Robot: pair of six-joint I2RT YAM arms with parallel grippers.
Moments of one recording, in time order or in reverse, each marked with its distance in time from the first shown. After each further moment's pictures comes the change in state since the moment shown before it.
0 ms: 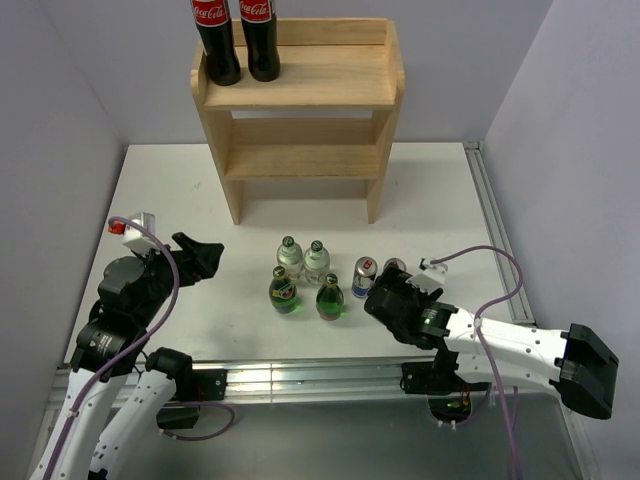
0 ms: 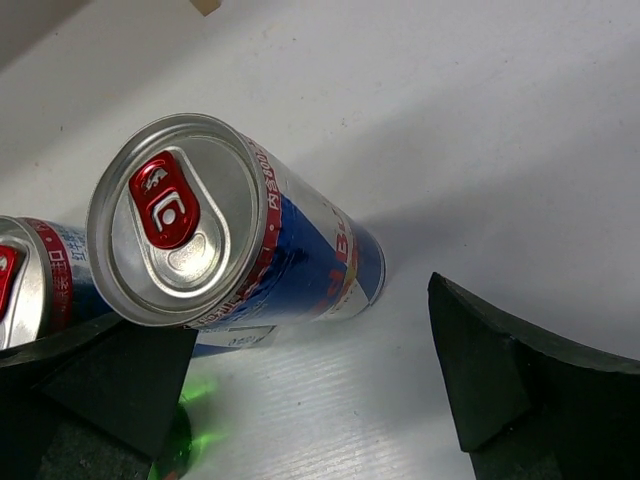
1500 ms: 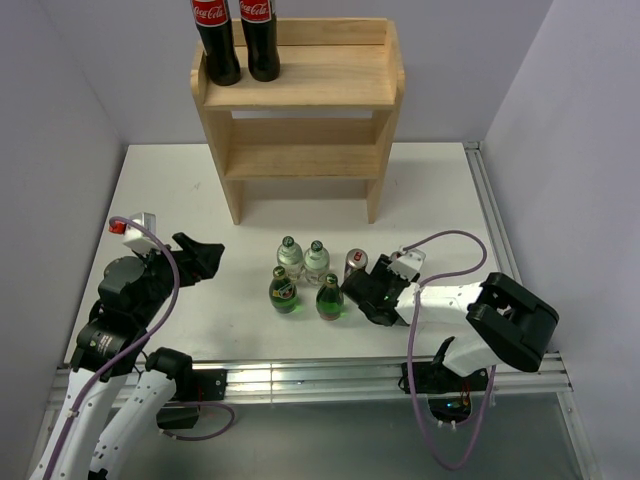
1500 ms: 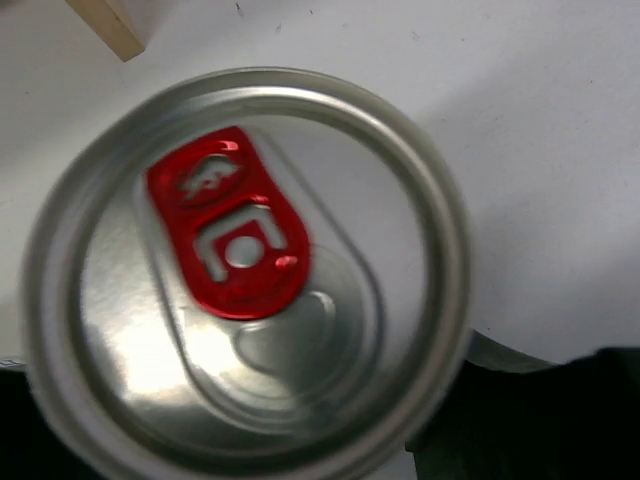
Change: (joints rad) left arm 0.000 0.000 0.000 0.001 0.009 0.000; right arm -0.136 0.520 0.105 0.274 0.117 -0.066
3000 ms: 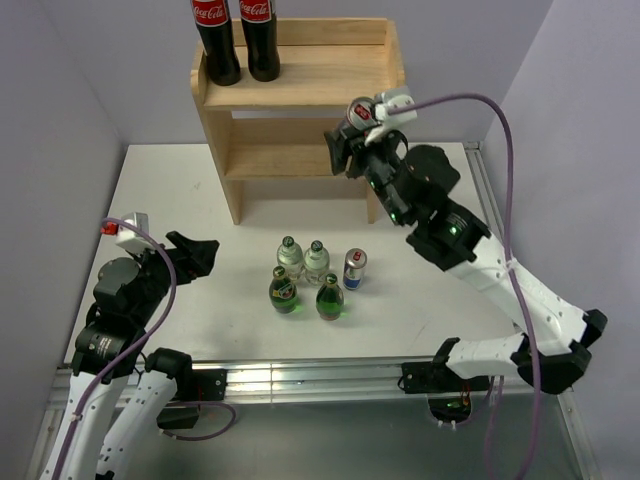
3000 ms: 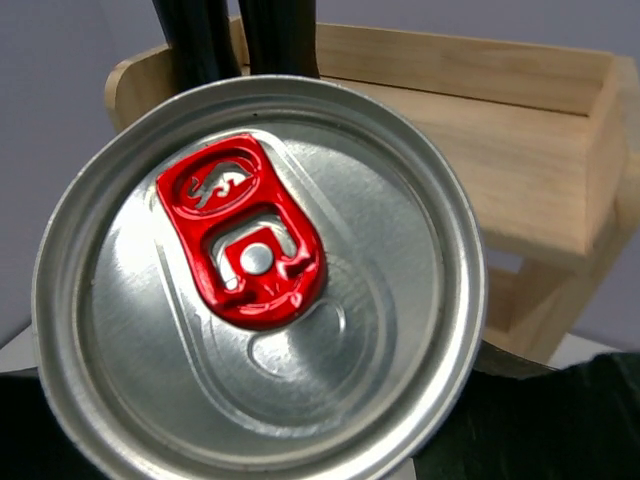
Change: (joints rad) left arm 0.056 -0.013 0.000 0.016 0.021 0.004; right arm -0.026 -0.232 0.970 0.142 -0.630 -1.309
